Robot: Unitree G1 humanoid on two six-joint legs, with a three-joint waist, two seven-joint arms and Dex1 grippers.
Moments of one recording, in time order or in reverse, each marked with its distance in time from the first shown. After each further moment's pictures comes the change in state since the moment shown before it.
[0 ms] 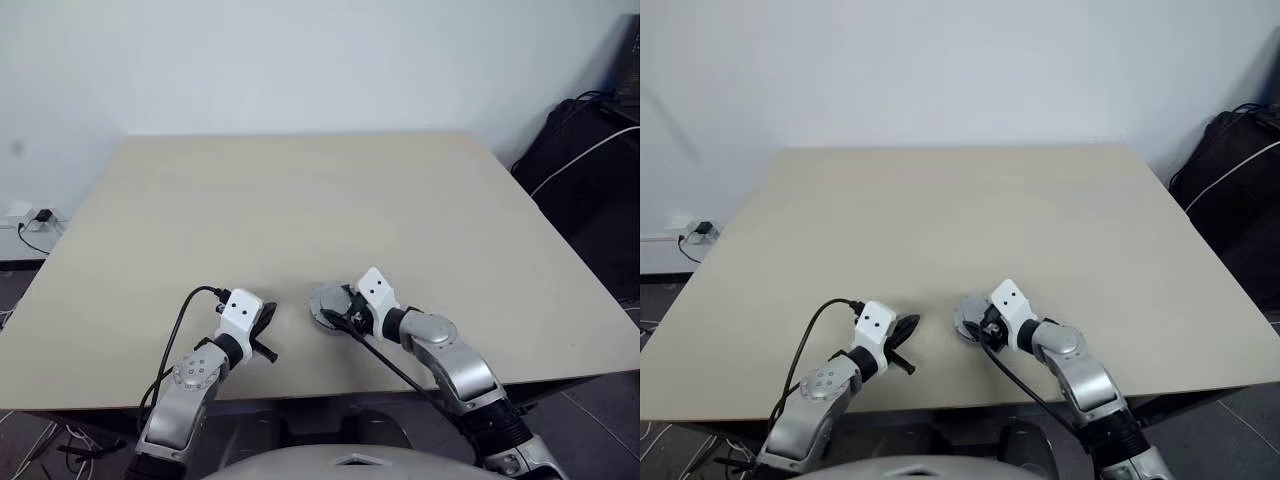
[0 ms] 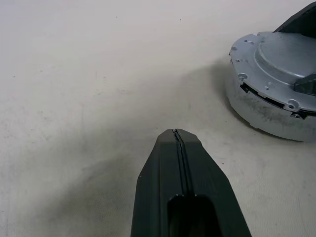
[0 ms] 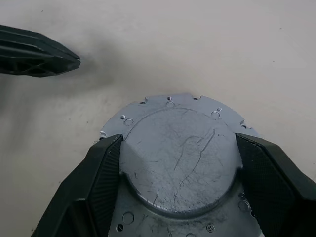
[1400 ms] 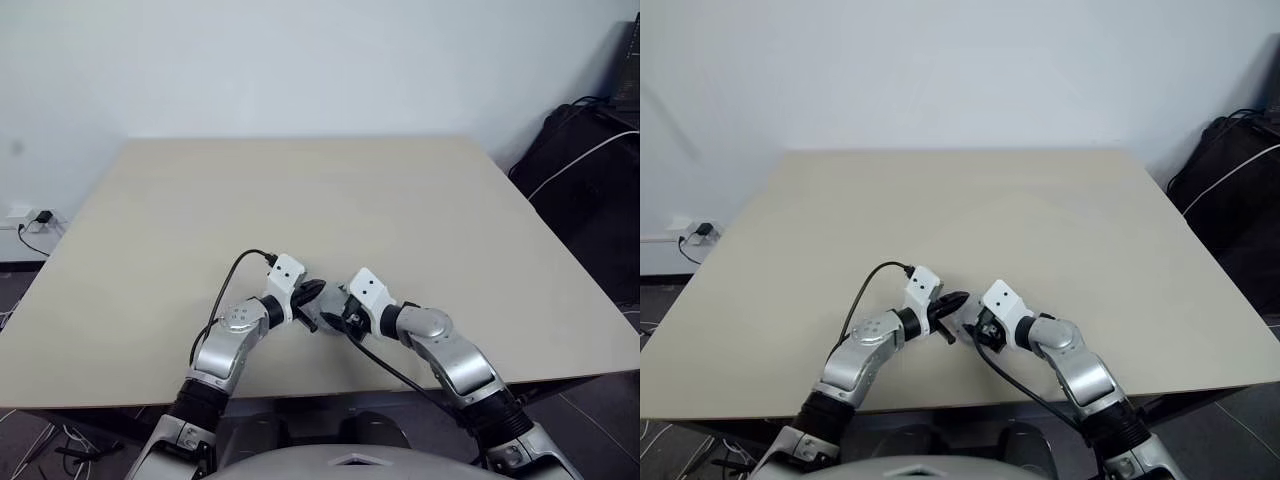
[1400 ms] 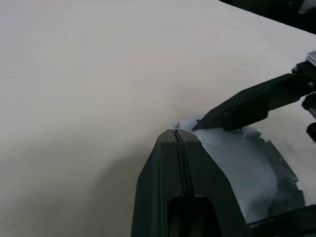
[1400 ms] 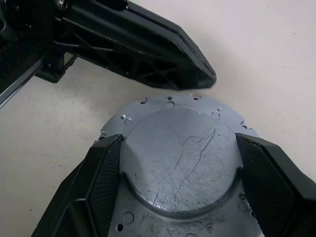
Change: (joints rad) left arm -0.364 -0.133 -0.078 0.296 -0.082 0.065 -0.183; right arm -0.046 -0.036 0.064 -0.006 -0.055 0.040 -0.009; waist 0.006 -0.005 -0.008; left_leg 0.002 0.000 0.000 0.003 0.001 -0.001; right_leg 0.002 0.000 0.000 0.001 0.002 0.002
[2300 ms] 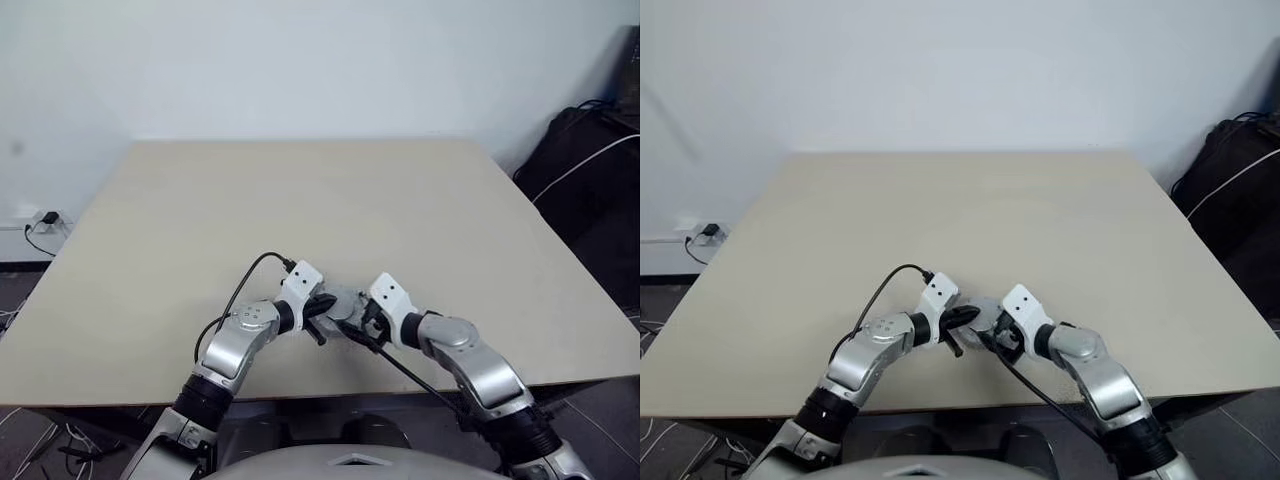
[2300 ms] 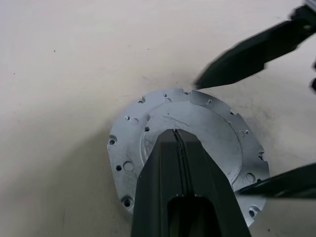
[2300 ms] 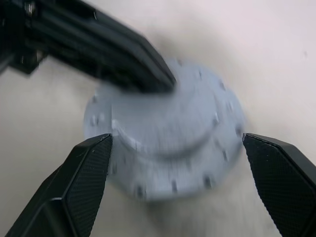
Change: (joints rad) left arm -0.015 0.042 -0.096 -0.075 0.035 0.179 0.000; right arm 0.132 -0.109 -0.113 -0.150 0.087 0.113 0.043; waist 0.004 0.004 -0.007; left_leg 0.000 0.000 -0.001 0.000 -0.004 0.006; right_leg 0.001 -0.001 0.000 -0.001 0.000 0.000
